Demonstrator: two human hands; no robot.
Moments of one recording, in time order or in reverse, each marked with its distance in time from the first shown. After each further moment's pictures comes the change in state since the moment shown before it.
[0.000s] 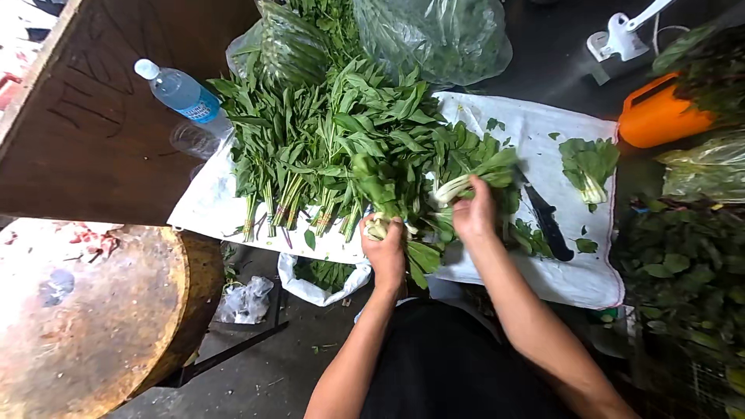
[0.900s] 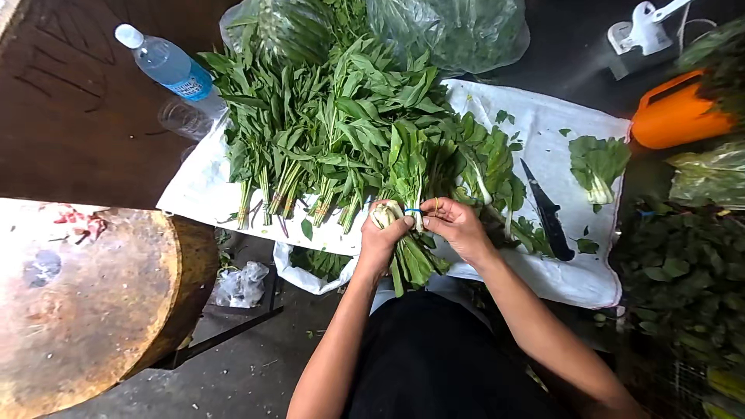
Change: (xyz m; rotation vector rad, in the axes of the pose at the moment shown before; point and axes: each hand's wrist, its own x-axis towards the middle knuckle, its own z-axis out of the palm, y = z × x) left_hand 0.023 0.013 -0.029 0.014 -0.453 -0.223; right_hand -0.049 -0.005 -0.020 -0.793 -0.744 -0.043
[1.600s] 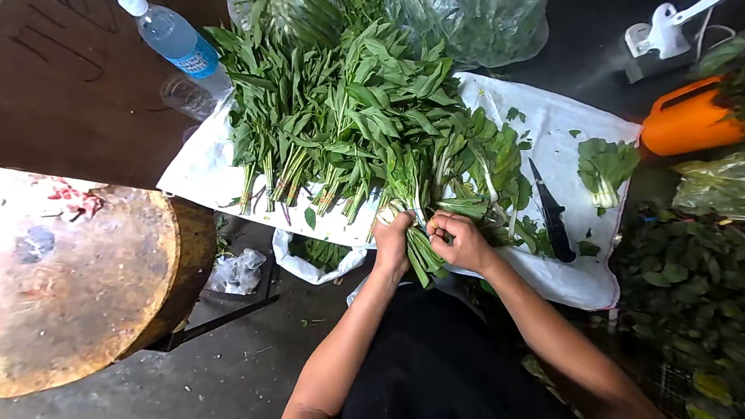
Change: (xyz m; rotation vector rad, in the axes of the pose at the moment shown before) left_hand -0.002 -0.024 0.024 -0.247 0.337 -0.177; right_hand -0.008 0.032 -0.010 -0.610 -0.216 -0.416
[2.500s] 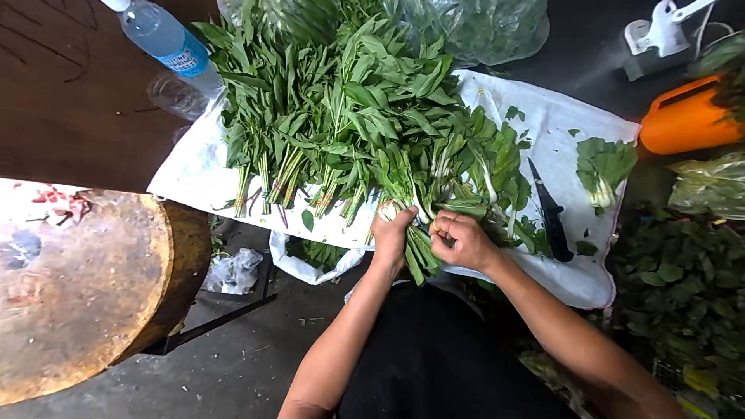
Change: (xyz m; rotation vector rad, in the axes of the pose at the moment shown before) left_hand 0.018 -0.001 -0.004 0.096 -0.054 -0.002; right_hand 0.004 0.013 -0.002 -0.153 0.062 -0.154
